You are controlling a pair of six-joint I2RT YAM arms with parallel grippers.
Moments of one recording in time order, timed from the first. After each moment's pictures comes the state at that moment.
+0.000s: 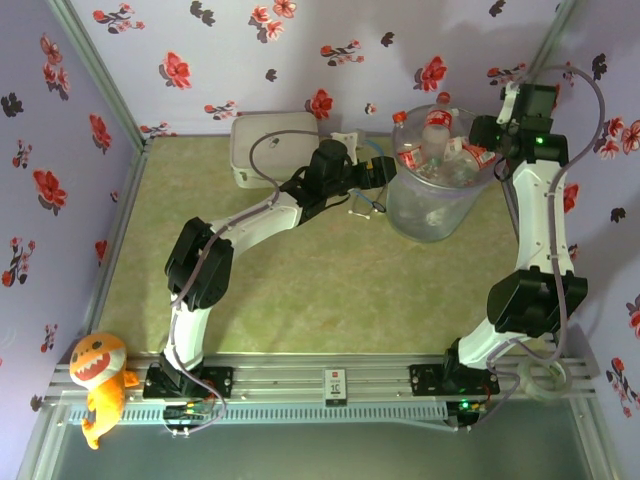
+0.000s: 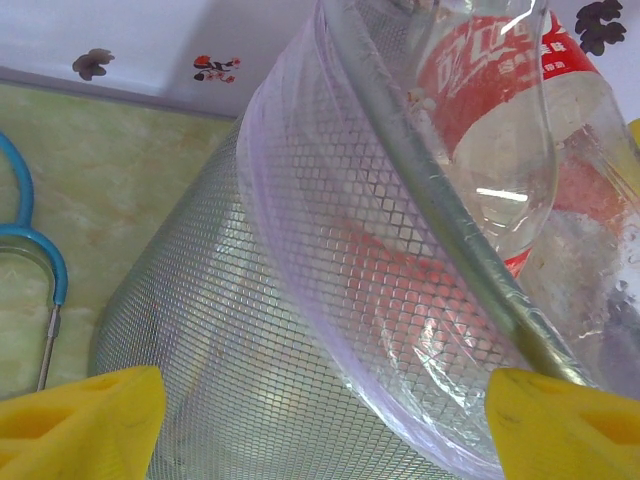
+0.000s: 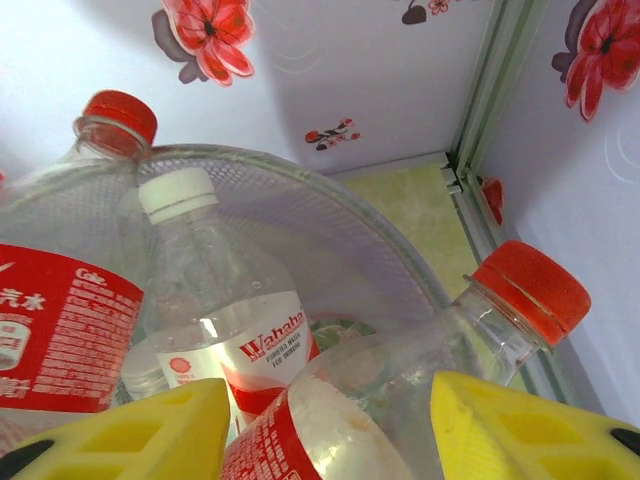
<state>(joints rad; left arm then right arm) -0.79 2.04 1.68 0.12 0.19 -0.73 -0.14 1.62 1.82 -0.82 -0.06 0.06</state>
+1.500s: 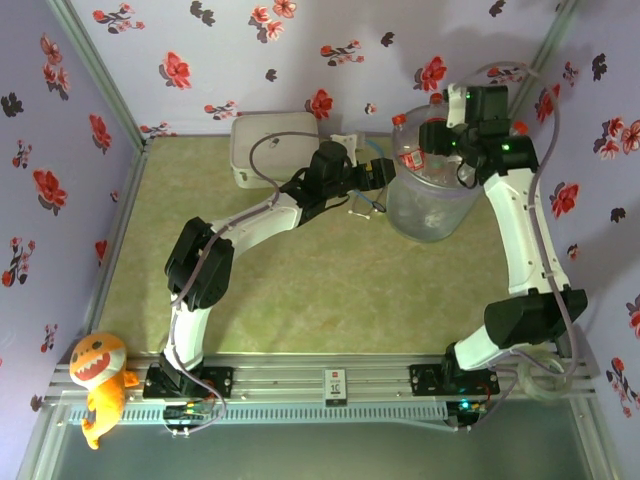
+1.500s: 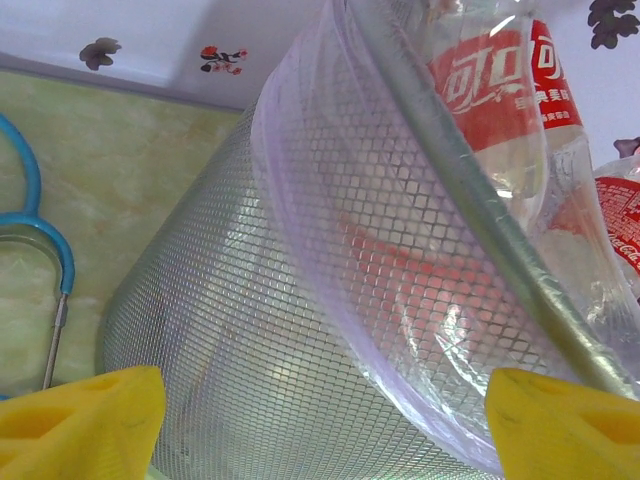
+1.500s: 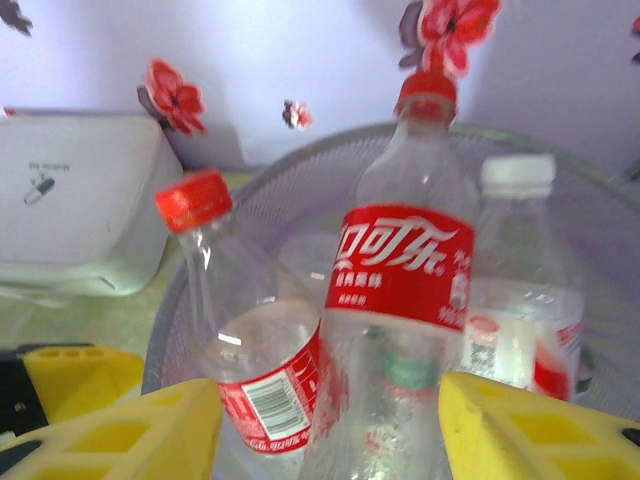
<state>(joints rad) -0.79 2.04 1.67 0.12 0.19 -0.73 0.13 1.54 1.83 -0.89 -0.06 0.02</state>
